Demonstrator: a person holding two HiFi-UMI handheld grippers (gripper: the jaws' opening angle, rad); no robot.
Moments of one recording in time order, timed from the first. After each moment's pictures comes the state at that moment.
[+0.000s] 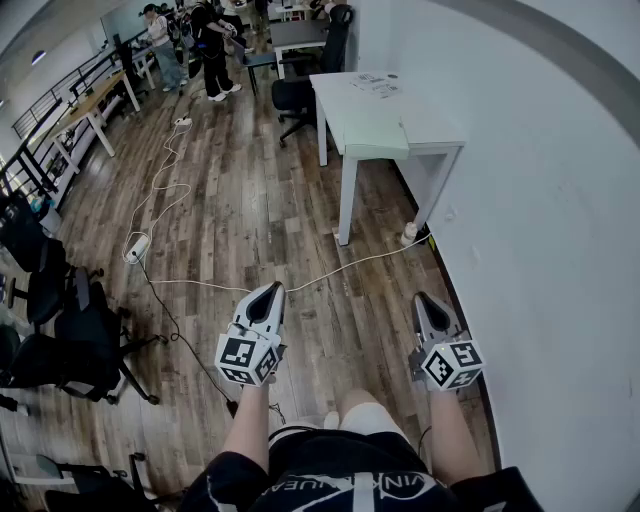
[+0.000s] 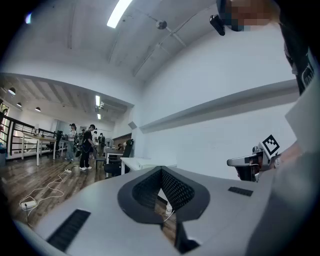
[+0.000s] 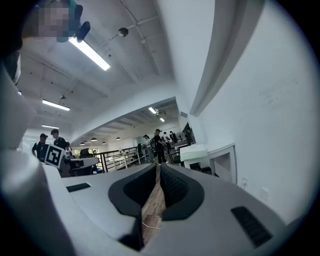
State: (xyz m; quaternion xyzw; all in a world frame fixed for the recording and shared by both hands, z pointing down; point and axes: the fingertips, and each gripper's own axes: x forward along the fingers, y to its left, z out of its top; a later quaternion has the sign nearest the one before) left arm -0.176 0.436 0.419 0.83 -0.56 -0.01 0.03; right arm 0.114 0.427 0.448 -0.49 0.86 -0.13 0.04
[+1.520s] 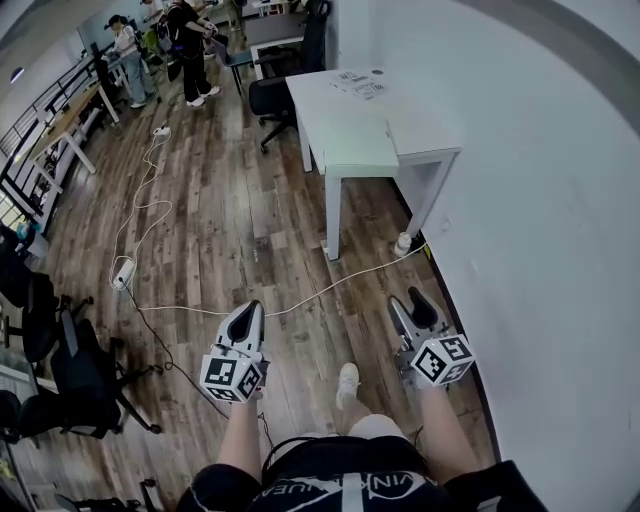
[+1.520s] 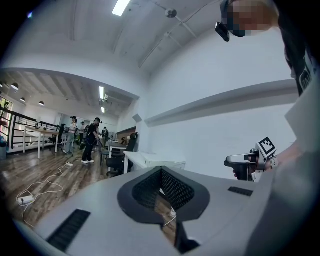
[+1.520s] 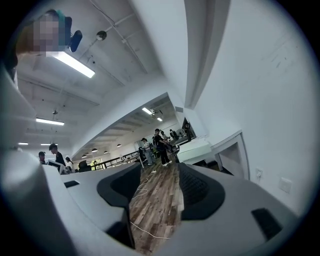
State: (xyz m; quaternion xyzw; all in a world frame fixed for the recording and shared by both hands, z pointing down) left arm -0.194 0.292 0.446 0.82 -0.57 0.00 0.06; right arm 0.109 0.262 0.468 -0.47 0.86 -0.19 0.08
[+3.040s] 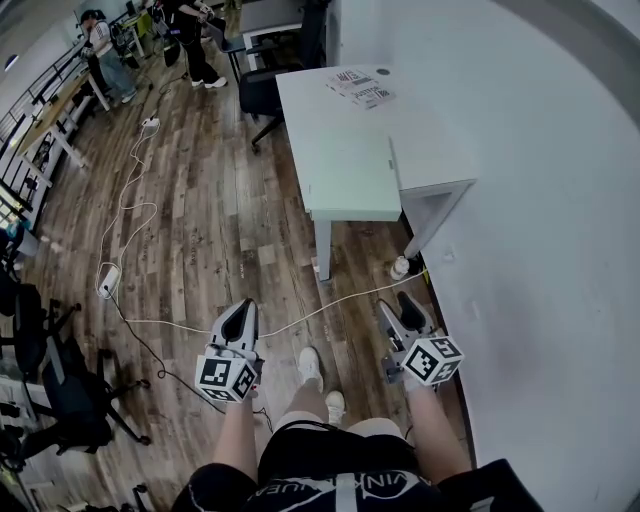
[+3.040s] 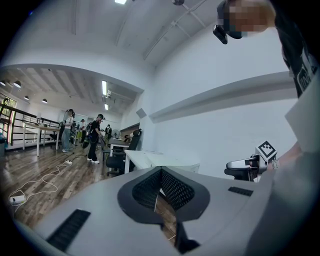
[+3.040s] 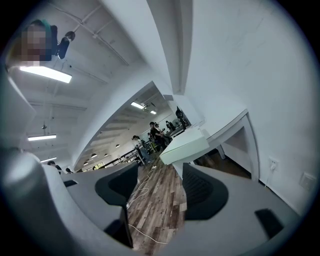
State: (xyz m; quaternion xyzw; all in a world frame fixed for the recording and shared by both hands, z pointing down) left arm -0.170 0.076 0.474 0.81 -0.59 0.00 0.07; right arm 0.124 0.042 0.523 -0.46 0.84 -0.28 0.08
